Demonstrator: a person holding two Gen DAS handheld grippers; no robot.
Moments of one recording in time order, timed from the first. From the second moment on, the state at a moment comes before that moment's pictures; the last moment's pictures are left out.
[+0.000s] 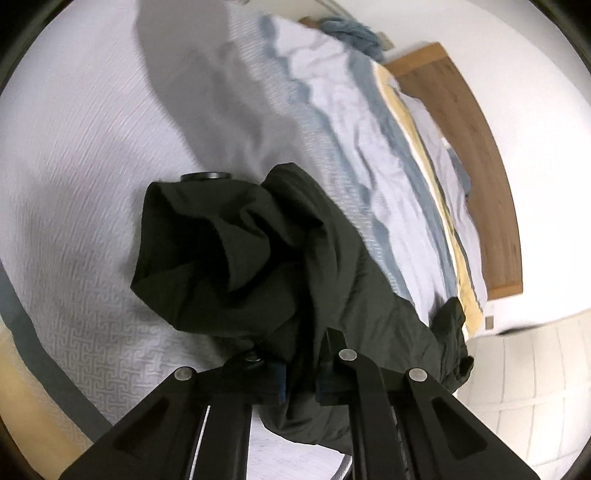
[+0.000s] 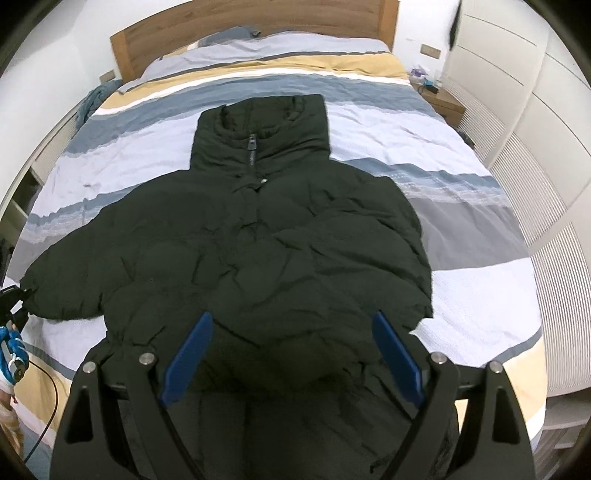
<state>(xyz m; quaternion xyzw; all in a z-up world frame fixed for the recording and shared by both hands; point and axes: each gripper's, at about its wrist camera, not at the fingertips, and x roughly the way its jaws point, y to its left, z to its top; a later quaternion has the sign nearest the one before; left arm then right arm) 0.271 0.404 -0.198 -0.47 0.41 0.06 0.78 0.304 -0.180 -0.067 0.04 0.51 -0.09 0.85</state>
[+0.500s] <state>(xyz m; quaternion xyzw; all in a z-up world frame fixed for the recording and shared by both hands) 0.292 0.295 -0.084 -0.34 0.38 -0.04 0.86 0.266 -0.254 -0.069 0.09 0.50 -0.14 0.85</state>
